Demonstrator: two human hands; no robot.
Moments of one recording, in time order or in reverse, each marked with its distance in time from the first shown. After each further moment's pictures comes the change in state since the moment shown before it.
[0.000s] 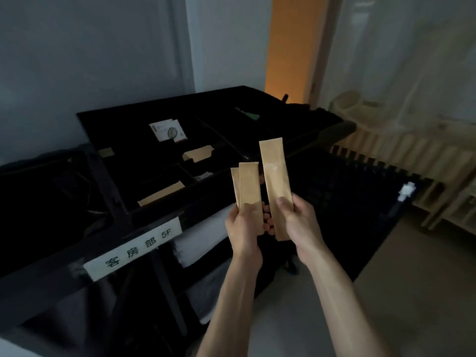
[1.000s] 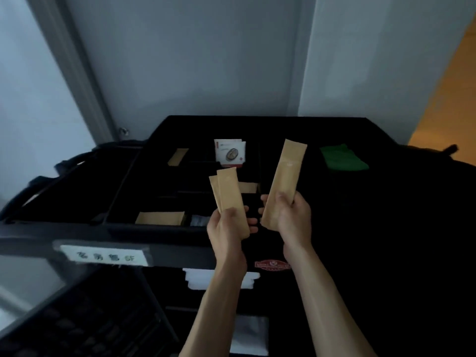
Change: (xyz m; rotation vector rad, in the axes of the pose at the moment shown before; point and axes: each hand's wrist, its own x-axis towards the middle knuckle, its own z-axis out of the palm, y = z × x) left_hand 0.197 0.010 0.117 -0.169 0.782 0.467; right_hand 0.306 -0.018 0.031 0.169 -0.570 -0.013
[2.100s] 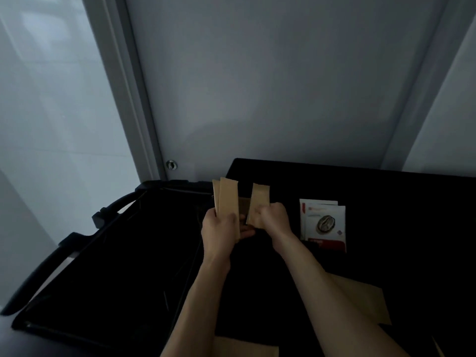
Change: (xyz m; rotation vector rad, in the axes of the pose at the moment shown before) left_hand 0.320 0.135 -0.058 0.255 -0.018 0.108; right_hand 0.219 0.050 0.313 -0.362 -0.242 0.234
